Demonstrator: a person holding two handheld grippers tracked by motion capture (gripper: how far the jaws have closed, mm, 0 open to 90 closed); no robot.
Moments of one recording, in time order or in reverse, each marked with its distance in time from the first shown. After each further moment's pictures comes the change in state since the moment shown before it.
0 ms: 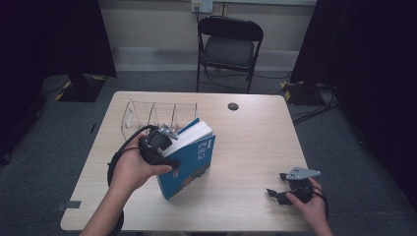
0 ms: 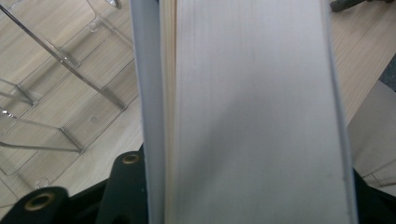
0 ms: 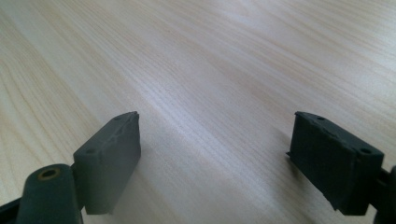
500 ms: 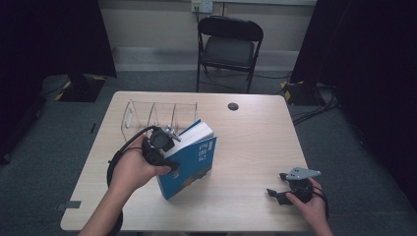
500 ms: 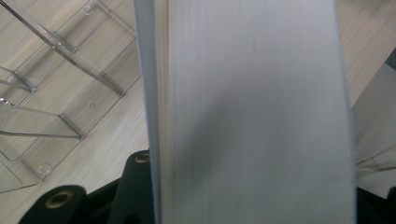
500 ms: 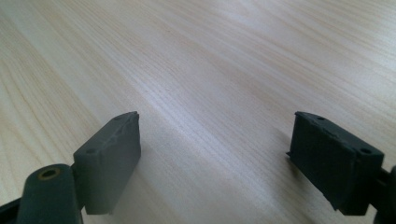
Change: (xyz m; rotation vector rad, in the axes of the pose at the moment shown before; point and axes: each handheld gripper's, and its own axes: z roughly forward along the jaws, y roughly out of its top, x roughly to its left) left arm -0.006 0.002 0.001 0.052 0.011 -0.015; right arm 0.000 0.000 0.000 0.000 0.001 0.000
